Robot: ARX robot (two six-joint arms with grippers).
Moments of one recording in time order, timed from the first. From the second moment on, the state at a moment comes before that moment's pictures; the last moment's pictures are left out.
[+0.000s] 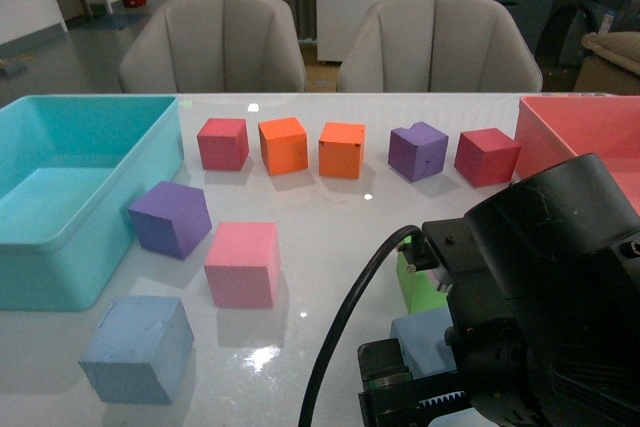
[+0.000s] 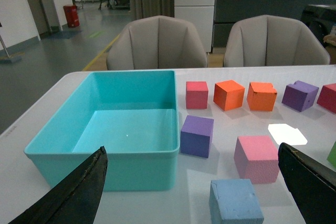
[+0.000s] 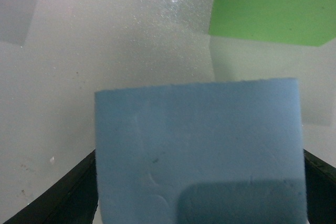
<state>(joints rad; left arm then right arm) 0.00 0.01 0.01 0.00 0.00 0.00 0.48 1.95 0.75 0.24 0.03 0.23</state>
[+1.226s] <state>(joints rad) 0.00 0.01 0.01 0.00 0.00 0.00 0.43 1.93 1.27 -0.03 0.00 0.15</state>
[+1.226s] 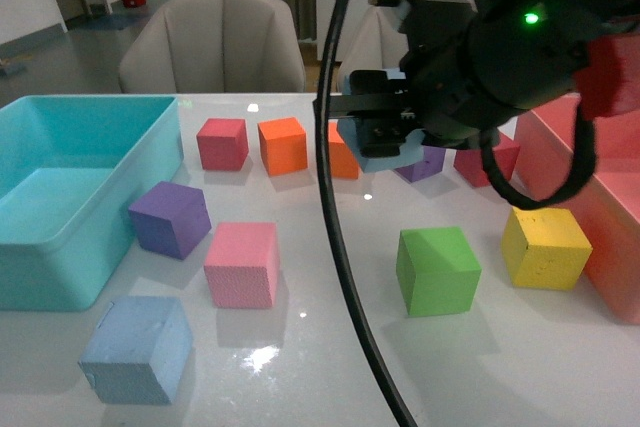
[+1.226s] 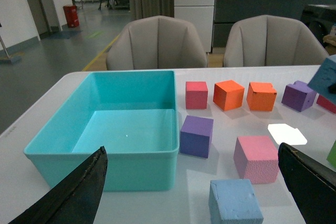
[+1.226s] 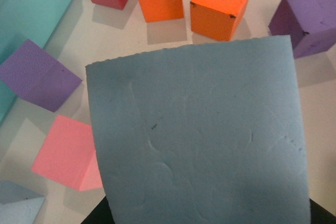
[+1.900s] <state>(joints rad) 0.00 0.01 0.01 0.00 0.00 0.00 0.47 2.39 1.78 -0.29 0.08 0.24</state>
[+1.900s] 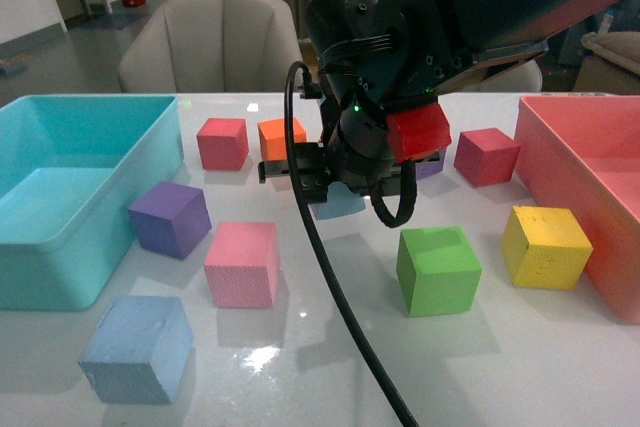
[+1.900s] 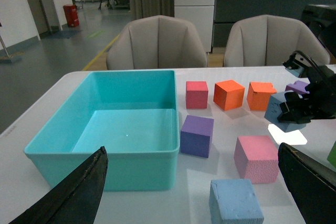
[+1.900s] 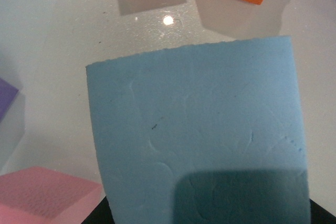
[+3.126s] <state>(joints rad) 0.00 0.01 0.01 0.00 0.00 0.00 0.46 2.61 2.13 -0.53 0.13 0.38</state>
